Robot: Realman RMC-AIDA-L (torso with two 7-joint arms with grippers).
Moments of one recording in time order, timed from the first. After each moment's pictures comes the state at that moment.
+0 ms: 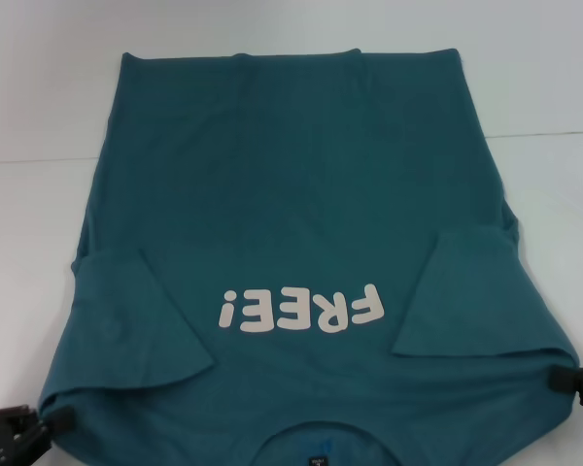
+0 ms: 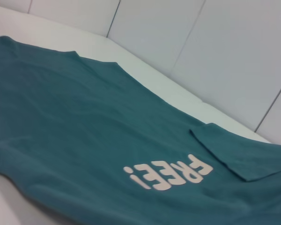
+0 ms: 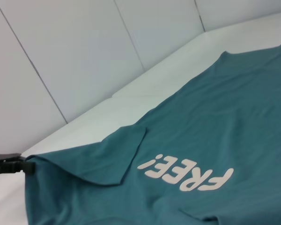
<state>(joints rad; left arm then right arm) -0.33 -2.11 0.15 0.71 2.34 1.74 -1.34 0.29 2.00 -0.28 -0.62 -2.21 -1.77 1.33</state>
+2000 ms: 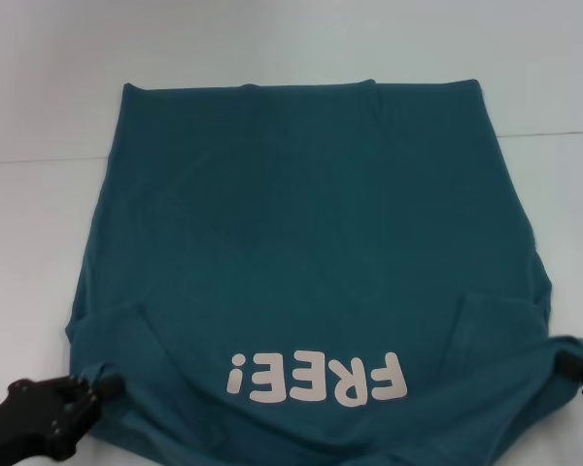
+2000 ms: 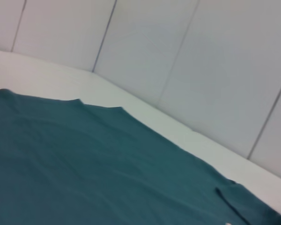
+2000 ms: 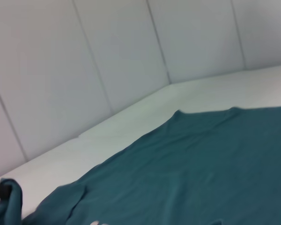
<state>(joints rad) -0.38 -2.13 0.07 0.54 2.33 1.68 -1.17 0.25 2.07 -0.08 -0.58 -2.21 -1.75 1.12</state>
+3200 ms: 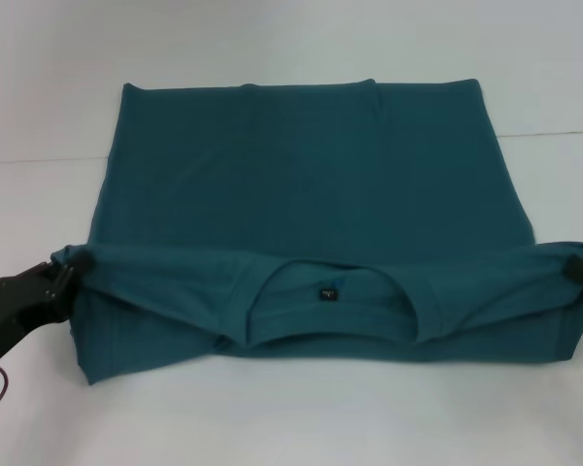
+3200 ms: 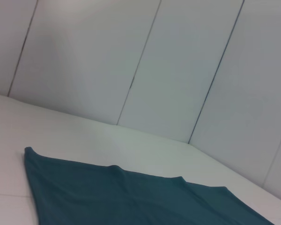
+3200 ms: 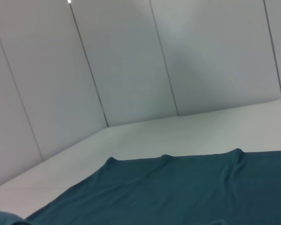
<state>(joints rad) -0.48 -2.16 0.07 0.41 1.99 1.34 -1.12 0.36 2.07 0.02 -0.50 -2.10 -1.53 1.10</state>
